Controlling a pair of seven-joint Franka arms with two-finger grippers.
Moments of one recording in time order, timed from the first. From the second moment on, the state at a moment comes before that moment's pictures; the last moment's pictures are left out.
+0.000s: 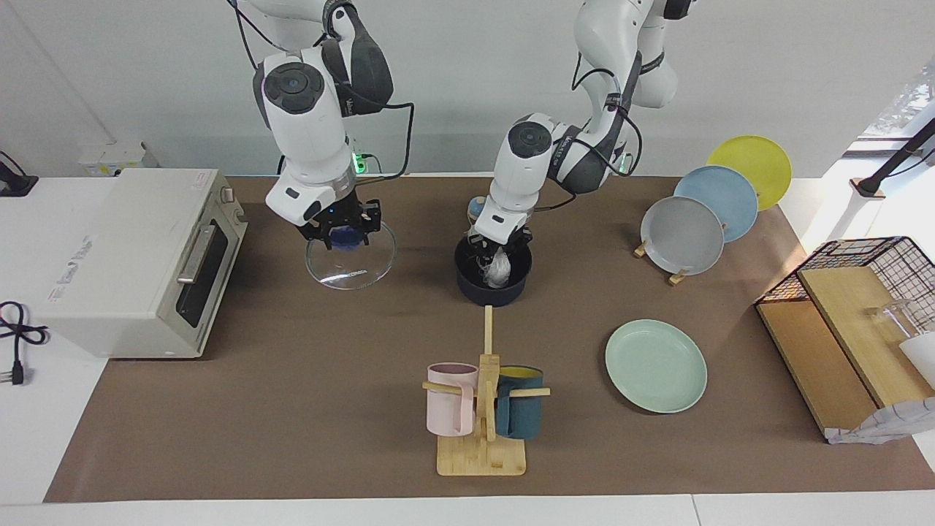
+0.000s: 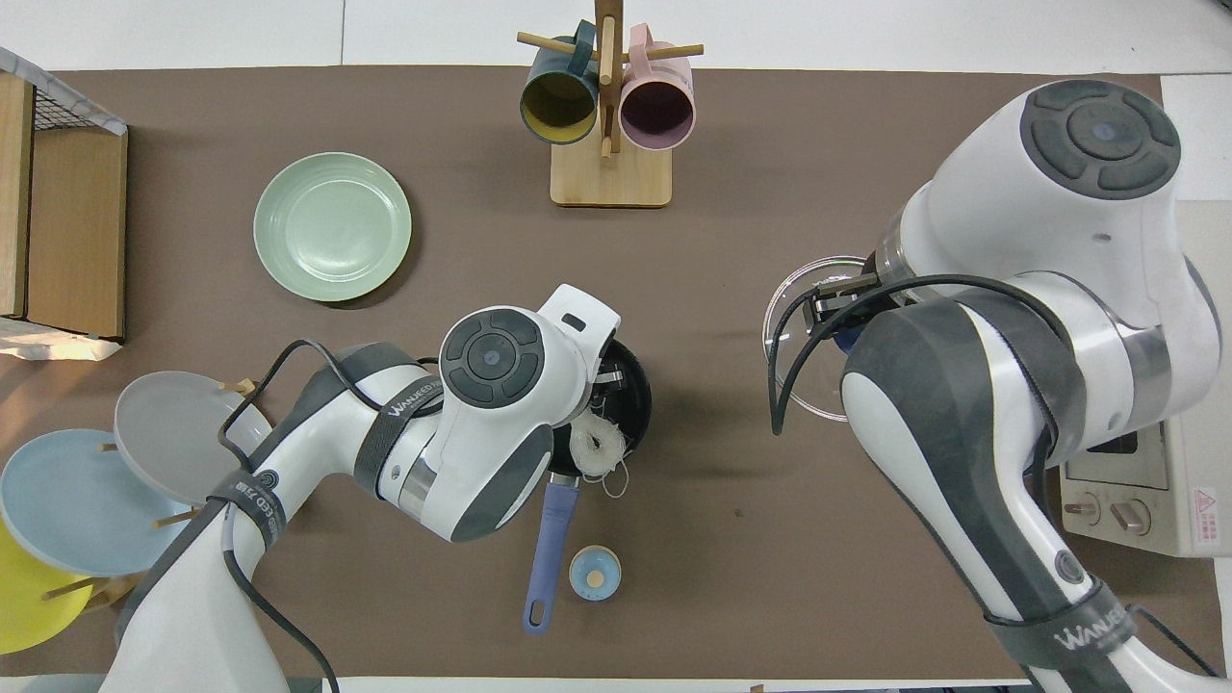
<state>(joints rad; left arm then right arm) -0.60 0.21 -0.11 -1.98 -0.09 2.24 -0.77 0.29 0.11 0.00 -1.70 0.00 1.72 0.15</state>
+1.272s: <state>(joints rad) -0.20 -0.06 -0.08 -1.72 -0.04 1.66 -0.25 0.59 0.24 0.03 -1.55 0.06 1.79 0.67</state>
